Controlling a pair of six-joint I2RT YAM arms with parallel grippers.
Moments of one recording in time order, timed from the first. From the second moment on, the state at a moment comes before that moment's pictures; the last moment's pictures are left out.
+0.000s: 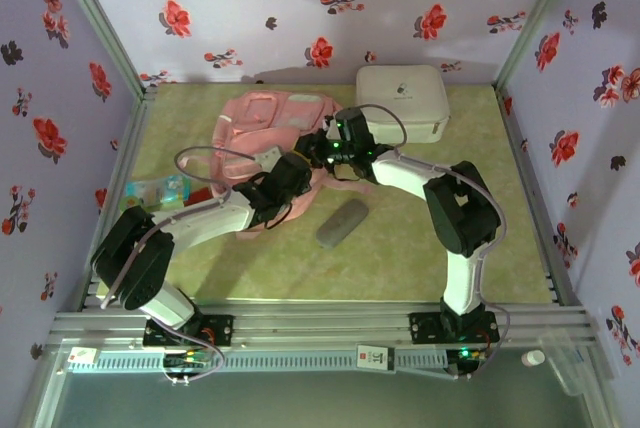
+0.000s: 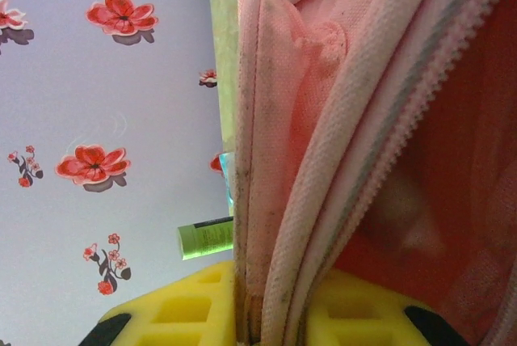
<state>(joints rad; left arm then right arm) -0.81 1.56 0.96 -0.18 -0.42 -1.08 0.60 1.93 1.28 0.16 -0.59 1.17</state>
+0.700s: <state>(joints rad) -0.81 1.50 0.98 -0.37 -0.47 -1.05 0.62 1.93 1.29 0.11 -0.52 1.11</state>
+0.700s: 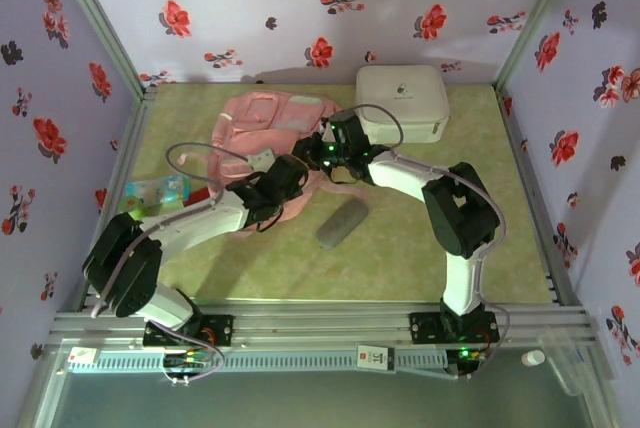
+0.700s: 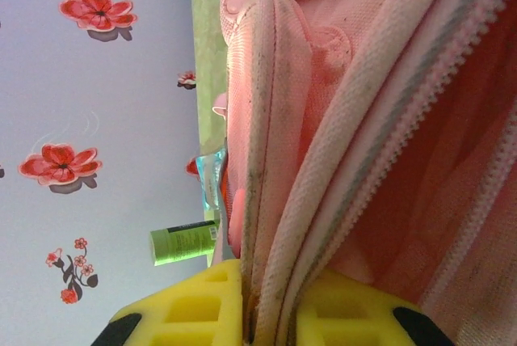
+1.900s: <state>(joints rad) -0.62 1.37 0.91 -0.50 -0.25 -0.62 0.60 1.92 1.26 0.13 -0.50 1.11</state>
